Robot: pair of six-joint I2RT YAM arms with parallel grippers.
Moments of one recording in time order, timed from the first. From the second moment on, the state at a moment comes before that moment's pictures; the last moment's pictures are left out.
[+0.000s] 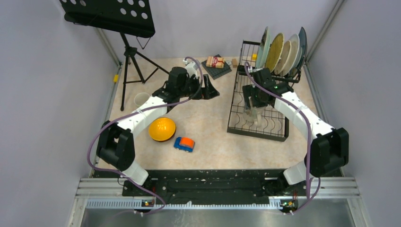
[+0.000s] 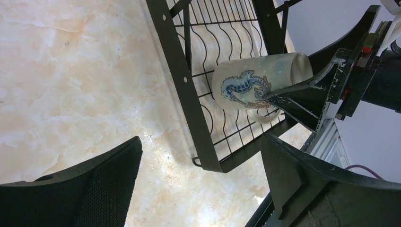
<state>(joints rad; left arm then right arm) -0.50 1.60 1.24 -0.08 0.41 -0.52 0.39 1.48 1.28 -0.76 0.21 0.13</state>
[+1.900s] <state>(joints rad) -0.47 1.56 1.19 -0.09 0.42 -0.52 0.40 0.96 0.44 -0.06 0.21 0.44</state>
